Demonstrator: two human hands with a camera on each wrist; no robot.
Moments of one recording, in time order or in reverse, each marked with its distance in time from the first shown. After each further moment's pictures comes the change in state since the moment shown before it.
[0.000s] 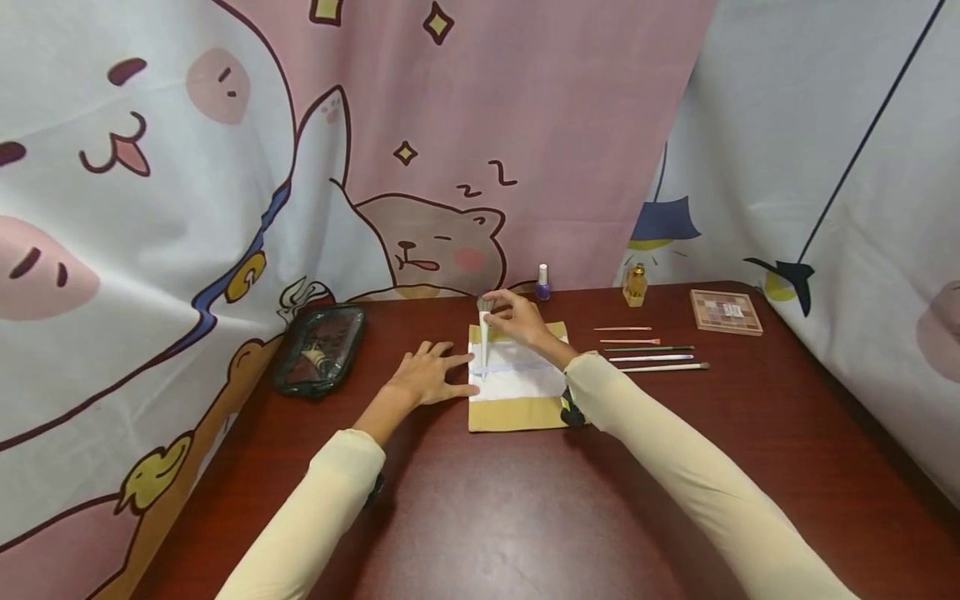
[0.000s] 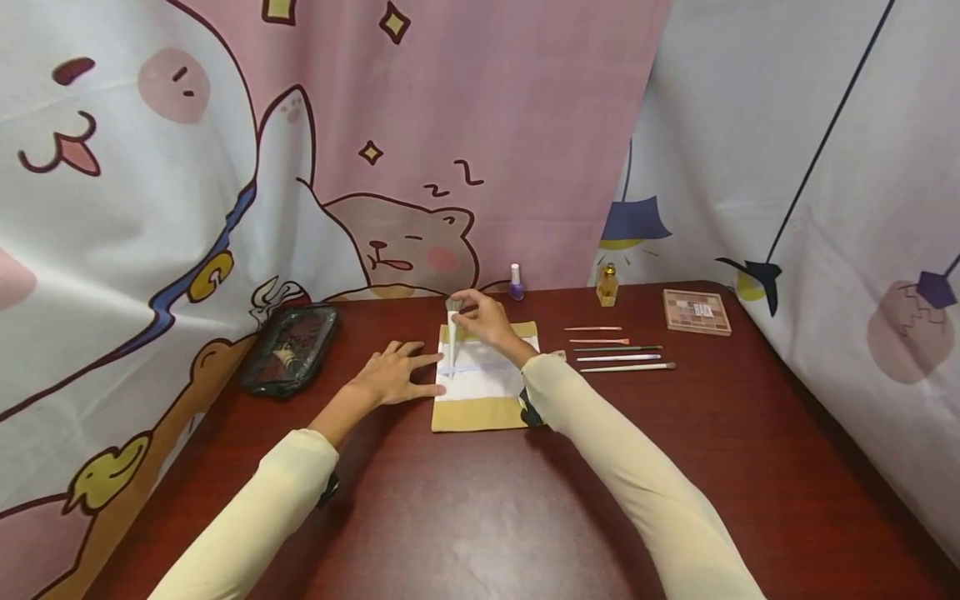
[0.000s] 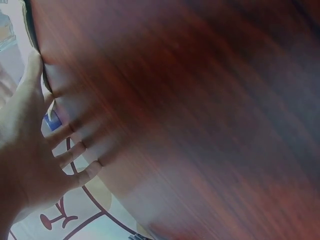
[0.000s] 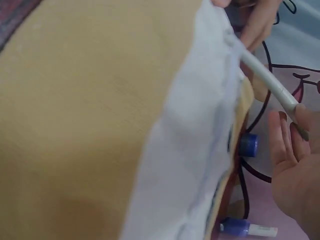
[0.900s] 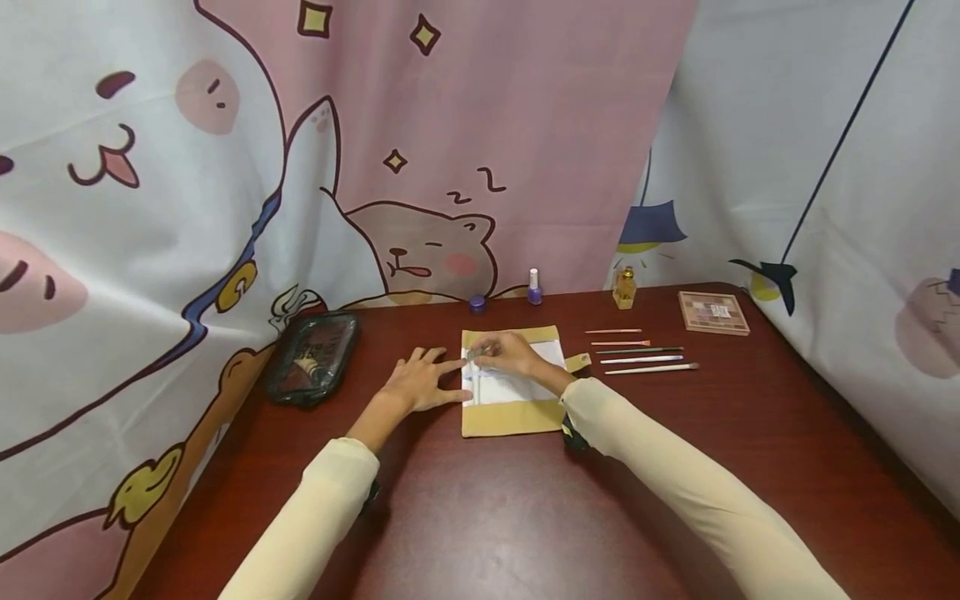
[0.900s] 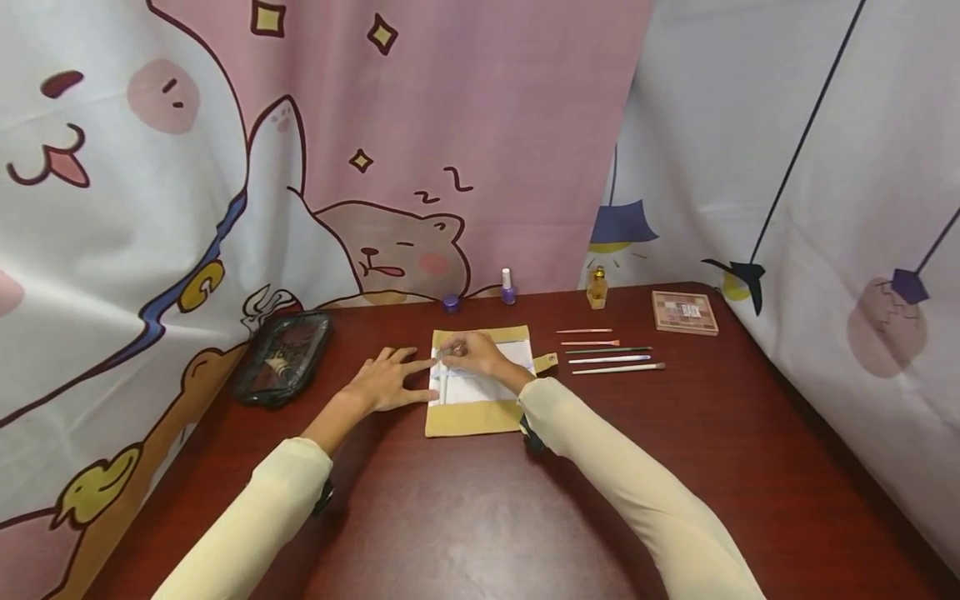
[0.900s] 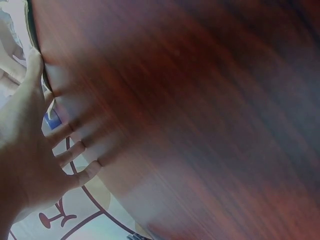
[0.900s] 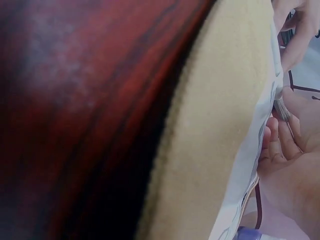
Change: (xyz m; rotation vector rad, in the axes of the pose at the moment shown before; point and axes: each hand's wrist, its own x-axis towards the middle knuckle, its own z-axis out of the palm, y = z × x) left_hand -0.002 0.003 0.002 0.018 0.008 -0.006; right_hand -0.033 0.017 0.013 -0.266 -0.194 -0.087
